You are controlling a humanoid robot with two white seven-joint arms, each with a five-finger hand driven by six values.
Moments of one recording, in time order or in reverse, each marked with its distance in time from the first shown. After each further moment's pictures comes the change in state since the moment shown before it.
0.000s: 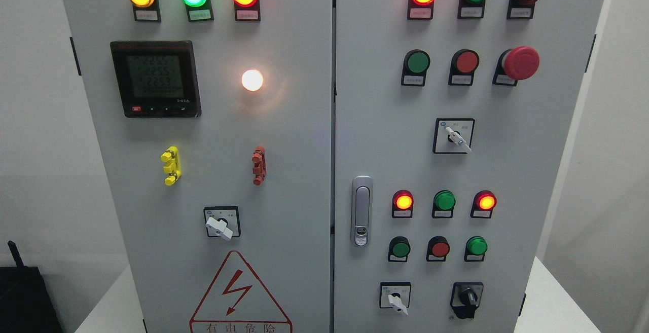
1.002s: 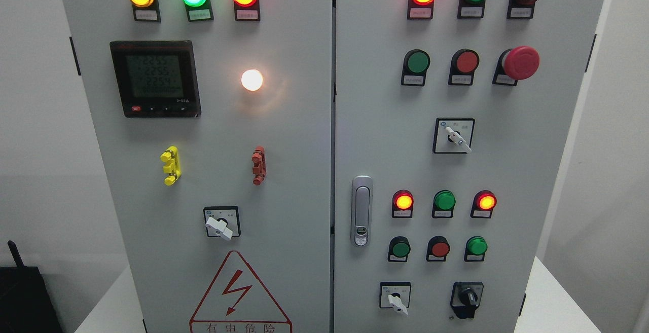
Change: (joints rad) left arm 0.000 0.000 0.000 0.000 0.000 0.000 0.000; right arm -0.097 0.001 -0.058 -0.248 -0.005 0.191 0.000
